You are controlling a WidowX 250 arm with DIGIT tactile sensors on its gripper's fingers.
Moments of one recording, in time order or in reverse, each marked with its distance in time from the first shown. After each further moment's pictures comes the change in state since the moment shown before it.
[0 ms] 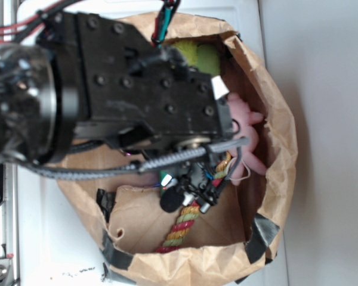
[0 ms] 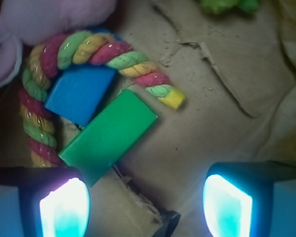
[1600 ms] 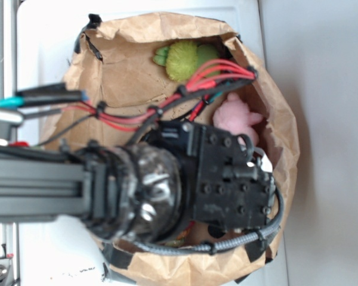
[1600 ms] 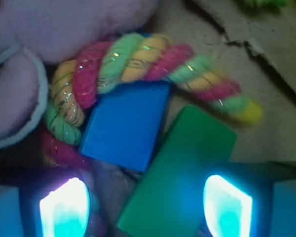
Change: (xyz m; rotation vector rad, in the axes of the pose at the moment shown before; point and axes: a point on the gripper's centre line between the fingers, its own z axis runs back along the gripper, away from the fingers) arm -0.005 -0.043 -0.054 0.106 -0.124 0.084
